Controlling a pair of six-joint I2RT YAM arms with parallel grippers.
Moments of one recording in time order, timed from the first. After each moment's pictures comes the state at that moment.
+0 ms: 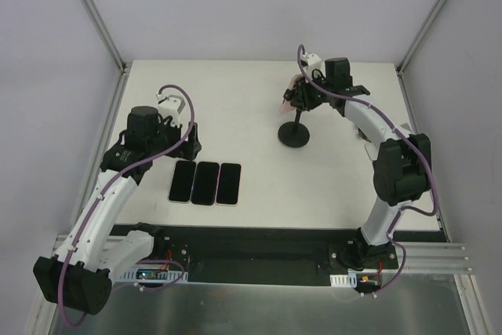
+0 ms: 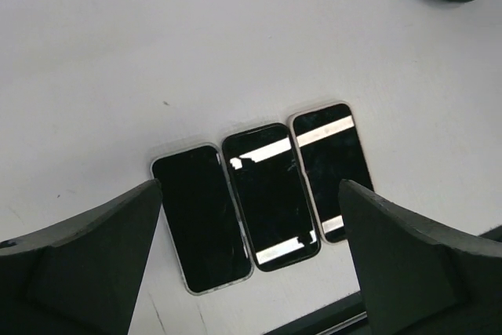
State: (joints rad) left arm -0.23 0.96 0.92 -0.64 0.18 -0.07; right arm 0.26 1.82 1.48 -0.32 -0.42 -0.13
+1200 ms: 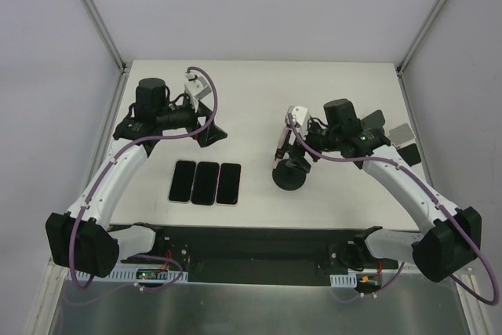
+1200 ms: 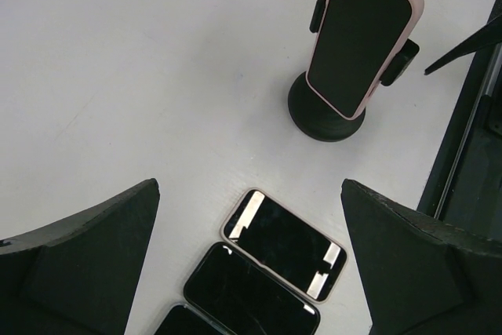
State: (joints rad) left arm -0.23 1.19 1.08 -0.40 0.83 0.20; right arm 0.50 1.24 1.03 -0.58 -0.54 -0.54
